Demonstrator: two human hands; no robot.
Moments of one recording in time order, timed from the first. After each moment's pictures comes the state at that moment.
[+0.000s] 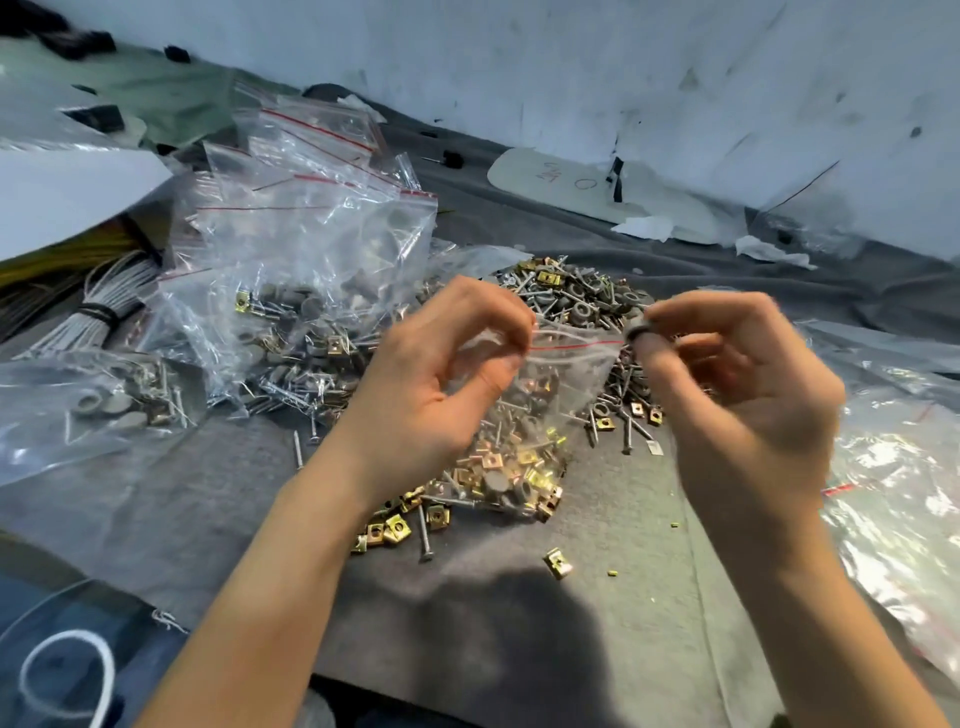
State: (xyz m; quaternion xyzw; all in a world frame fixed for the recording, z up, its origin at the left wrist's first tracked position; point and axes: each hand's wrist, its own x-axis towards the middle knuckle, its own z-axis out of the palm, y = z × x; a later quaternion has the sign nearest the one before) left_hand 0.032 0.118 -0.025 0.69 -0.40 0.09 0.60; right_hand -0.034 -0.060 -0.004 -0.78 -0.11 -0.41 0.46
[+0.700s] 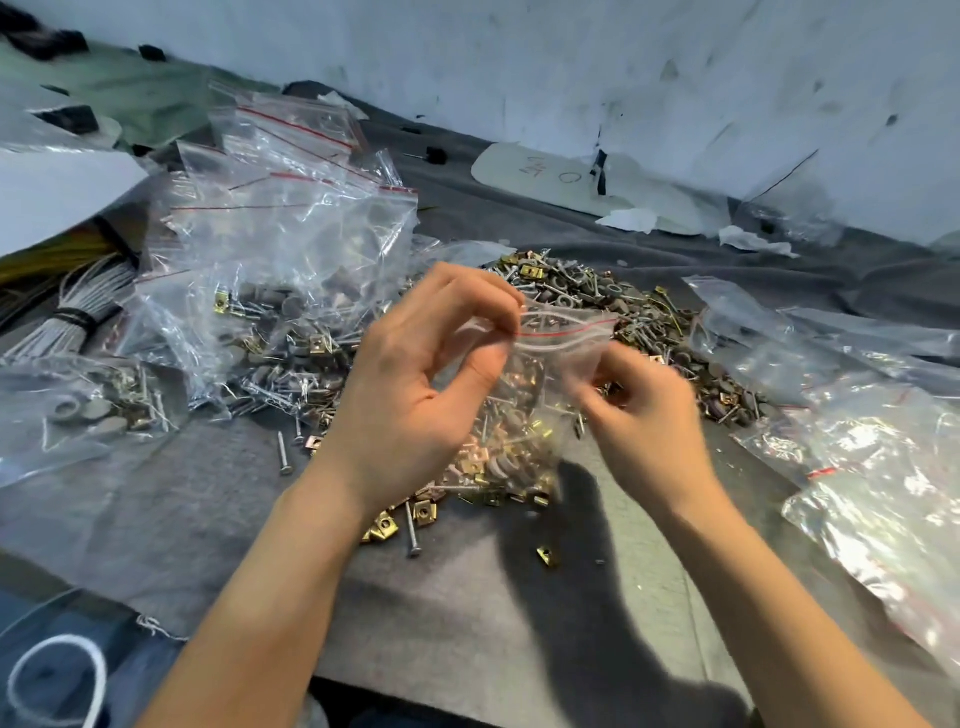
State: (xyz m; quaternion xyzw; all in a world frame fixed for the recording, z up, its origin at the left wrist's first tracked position) left_hand 0.025 0.110 -0.023 0.67 -0.39 0.14 0.61; right_hand -0.008 -0.070 -0.042 -0.89 0.02 -0.25 0.39
